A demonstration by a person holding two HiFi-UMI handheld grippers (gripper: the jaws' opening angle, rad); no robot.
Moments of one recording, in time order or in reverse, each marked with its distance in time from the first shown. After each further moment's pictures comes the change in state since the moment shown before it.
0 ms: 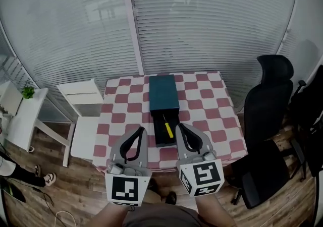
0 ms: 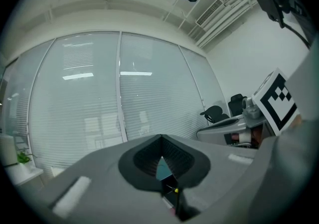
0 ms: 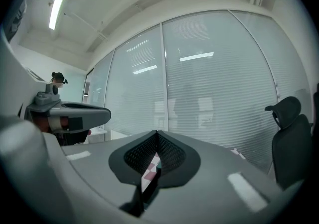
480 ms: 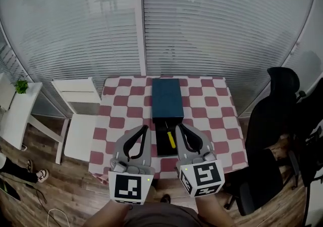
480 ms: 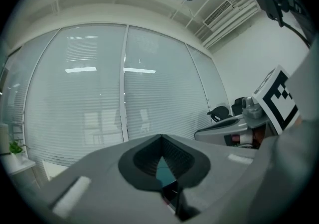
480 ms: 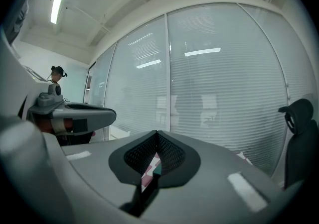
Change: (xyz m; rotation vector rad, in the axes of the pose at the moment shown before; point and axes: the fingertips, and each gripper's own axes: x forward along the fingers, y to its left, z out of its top) left arm 0.050 0.038 -0.028 -0.054 0.002 0.002; right arm 0.066 -0.001 -0.006 -0.047 0.049 0.028
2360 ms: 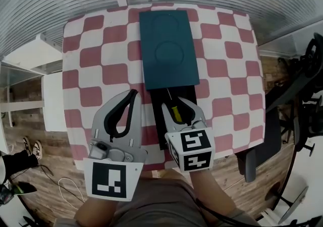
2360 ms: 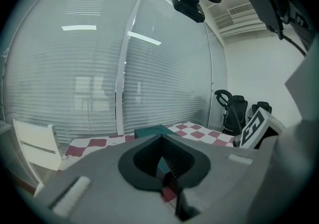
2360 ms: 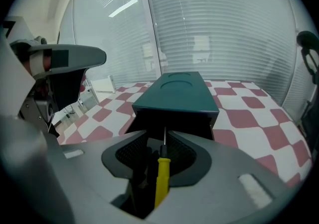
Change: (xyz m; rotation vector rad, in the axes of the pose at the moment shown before) left arm 0.110 0.043 -0.155 -0.238 0.327 -0.129; right arm 0.116 -0.013 -0.223 0.207 0.655 -0.041
